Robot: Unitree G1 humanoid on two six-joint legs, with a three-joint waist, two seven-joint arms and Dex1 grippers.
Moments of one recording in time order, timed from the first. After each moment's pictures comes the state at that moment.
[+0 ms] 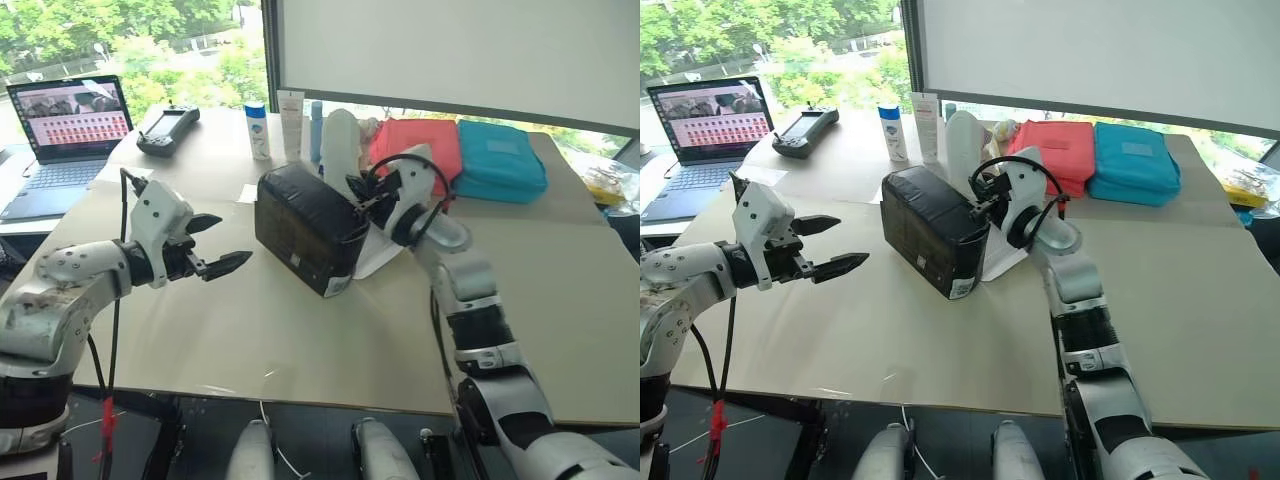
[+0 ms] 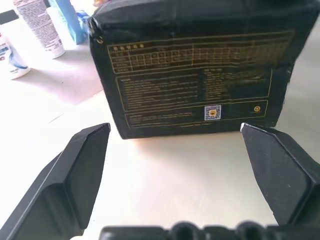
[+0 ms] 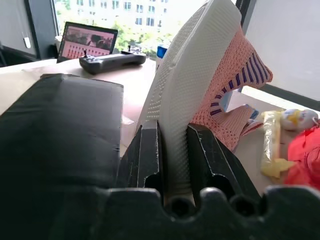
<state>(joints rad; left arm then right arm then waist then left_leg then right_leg) -0.39 0.87 0.17 -0.34 -0.55 0.74 -0.77 -0.78 -0.19 0.06 0.17 0.25 0.31 0.44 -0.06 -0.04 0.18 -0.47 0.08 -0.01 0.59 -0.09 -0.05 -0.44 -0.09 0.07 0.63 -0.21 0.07</state>
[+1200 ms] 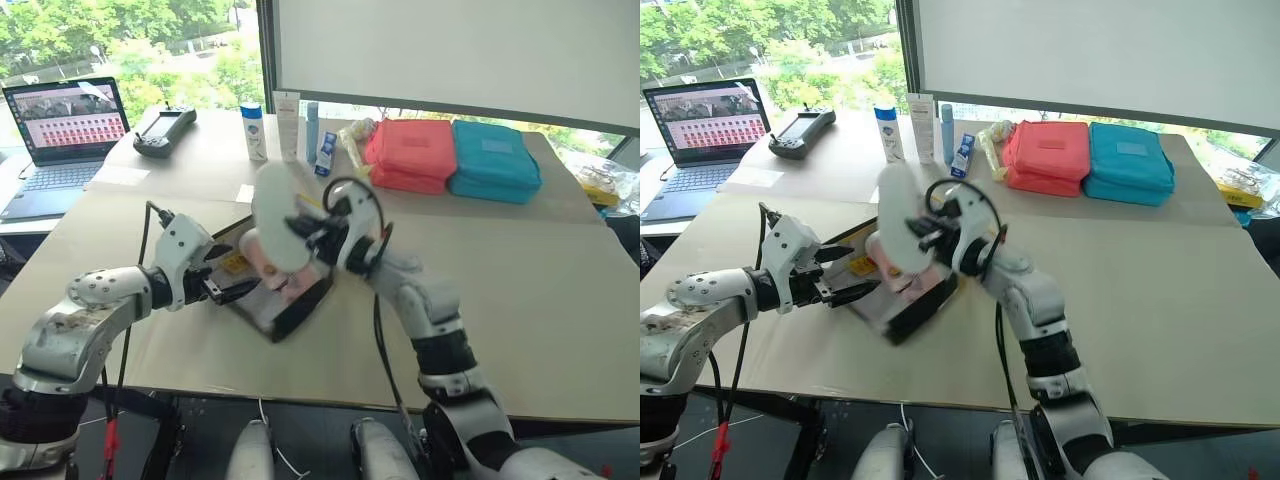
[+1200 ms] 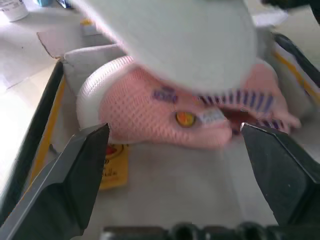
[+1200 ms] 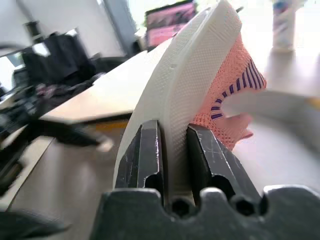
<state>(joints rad) -0.29 0.84 0.12 -0.36 -0.51 0.72 -0.73 -0.78 -0.04 0.00 0.10 0.37 0.55 0.33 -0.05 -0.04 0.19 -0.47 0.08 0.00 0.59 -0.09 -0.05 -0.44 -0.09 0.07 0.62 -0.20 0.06</state>
